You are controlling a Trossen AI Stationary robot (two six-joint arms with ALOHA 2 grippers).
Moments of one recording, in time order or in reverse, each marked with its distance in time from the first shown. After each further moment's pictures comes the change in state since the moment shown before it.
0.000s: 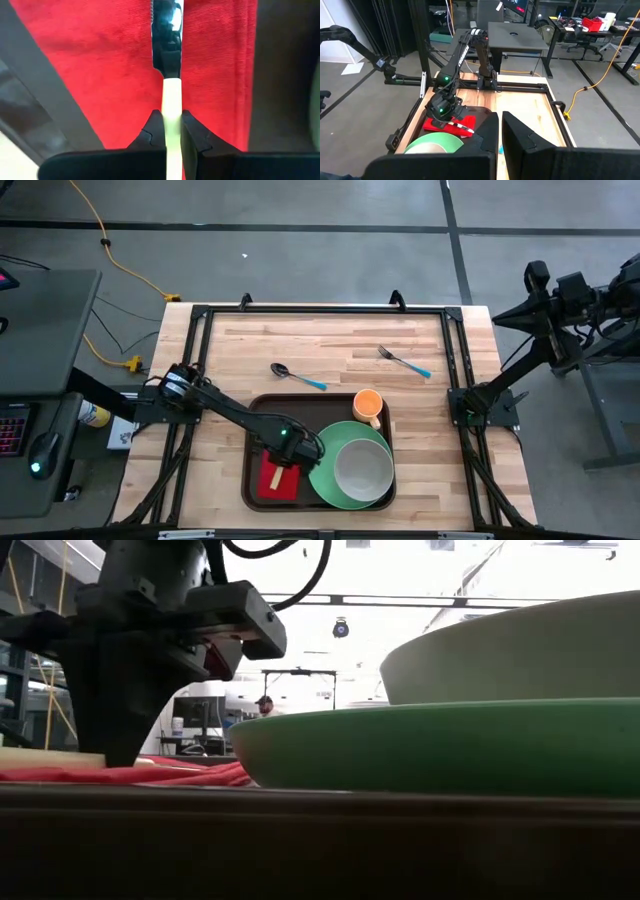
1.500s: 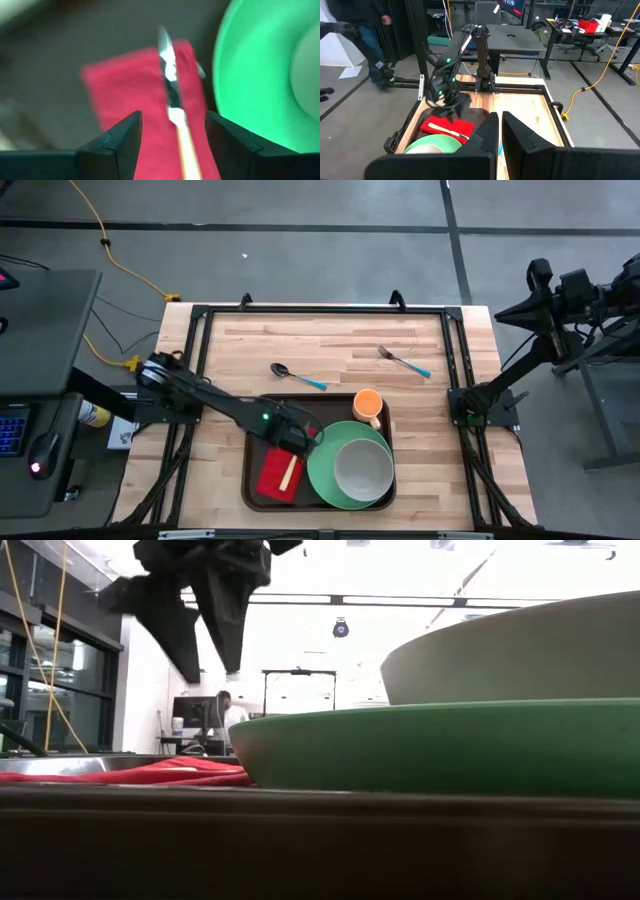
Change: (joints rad) left arm 0.013 -0.174 0.027 -0.058 -0.385 0.267; right arm 0.000 -0.012 0.000 0.000 0.013 0.004
